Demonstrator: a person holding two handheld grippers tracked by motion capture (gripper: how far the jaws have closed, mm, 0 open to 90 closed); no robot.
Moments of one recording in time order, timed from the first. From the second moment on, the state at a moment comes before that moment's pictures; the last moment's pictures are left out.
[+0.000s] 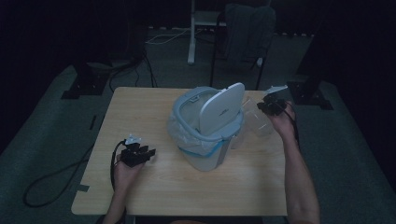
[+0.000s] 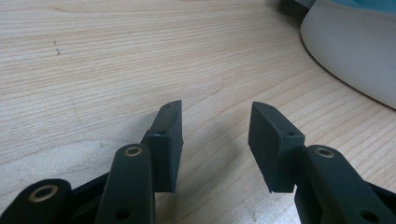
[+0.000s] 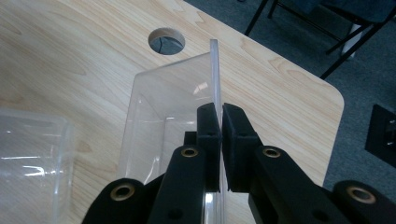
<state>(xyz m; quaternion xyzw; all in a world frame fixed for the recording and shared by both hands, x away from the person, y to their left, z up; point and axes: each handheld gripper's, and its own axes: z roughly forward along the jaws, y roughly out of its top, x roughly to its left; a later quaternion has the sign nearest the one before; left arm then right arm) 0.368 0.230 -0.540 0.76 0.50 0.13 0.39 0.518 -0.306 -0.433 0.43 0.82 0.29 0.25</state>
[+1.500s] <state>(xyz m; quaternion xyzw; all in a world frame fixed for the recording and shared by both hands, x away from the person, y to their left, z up) 0.368 0.232 -0.541 0.76 0.51 0.12 0.39 0.501 -0.299 -0.339 0.37 0.80 0.37 0.29</state>
